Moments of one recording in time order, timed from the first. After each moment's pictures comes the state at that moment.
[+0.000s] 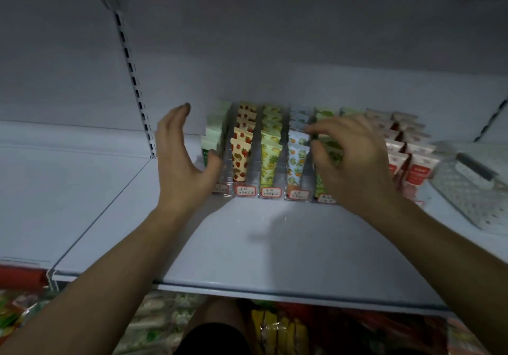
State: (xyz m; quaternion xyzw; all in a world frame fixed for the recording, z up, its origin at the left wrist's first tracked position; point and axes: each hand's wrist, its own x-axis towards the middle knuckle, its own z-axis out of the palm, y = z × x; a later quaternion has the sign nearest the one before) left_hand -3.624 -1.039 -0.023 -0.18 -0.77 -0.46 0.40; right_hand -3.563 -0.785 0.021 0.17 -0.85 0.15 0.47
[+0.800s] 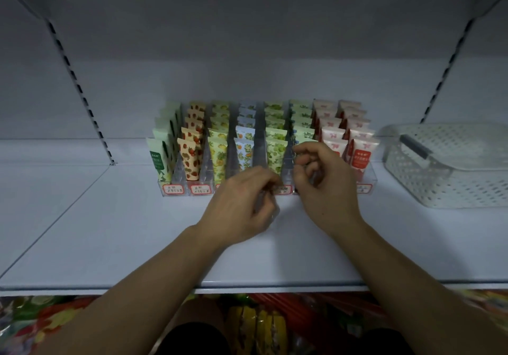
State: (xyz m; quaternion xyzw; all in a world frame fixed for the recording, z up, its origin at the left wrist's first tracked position) left_hand -3.577 -0.915 -0.043 -0.46 -0.80 -0.31 0.22; right_hand -3.536 -0.739 -0.036 0.07 -0.81 0.43 0.39
